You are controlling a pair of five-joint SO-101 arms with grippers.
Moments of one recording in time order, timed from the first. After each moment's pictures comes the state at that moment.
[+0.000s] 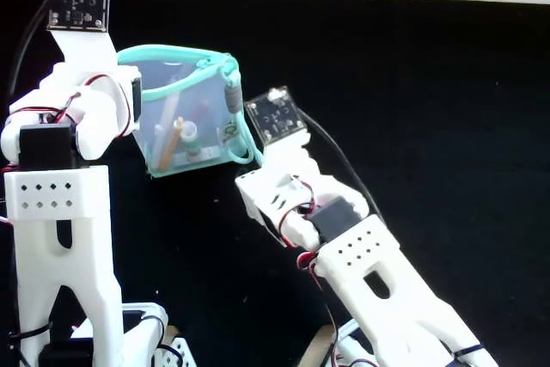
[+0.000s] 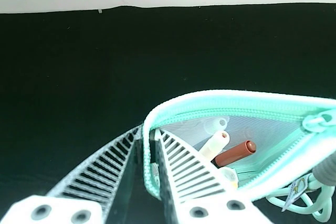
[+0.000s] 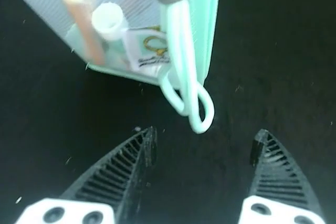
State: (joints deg) left arm -9.8 -22.9 9.3 69.2 -0.4; right arm -38.6 -38.5 48.3 39.2 -4.5
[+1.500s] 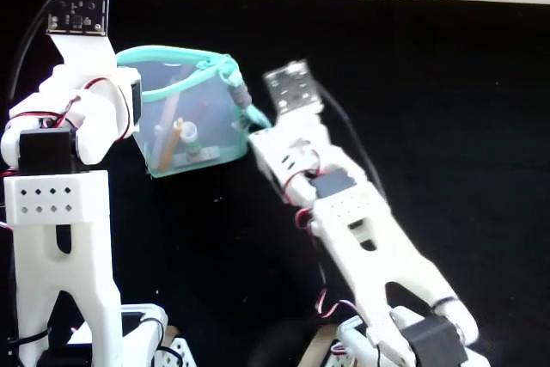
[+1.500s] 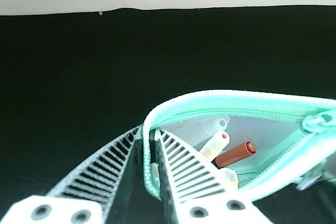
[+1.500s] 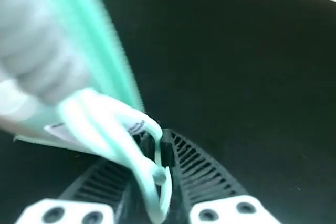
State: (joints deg) left arm -9.8 -23.0 11.7 67.6 -0.4; right arm -28.4 -22.8 45.1 18.0 -0.2
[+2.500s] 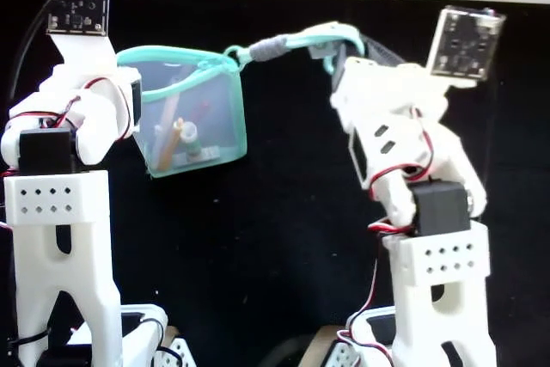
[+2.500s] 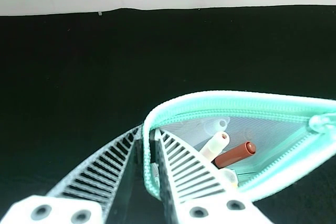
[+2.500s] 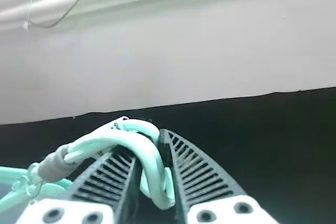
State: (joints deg) left arm -9.8 -23.0 11.7 67.6 -0.4; right arm -12.7 -42.9 16.8 44.8 -15.5
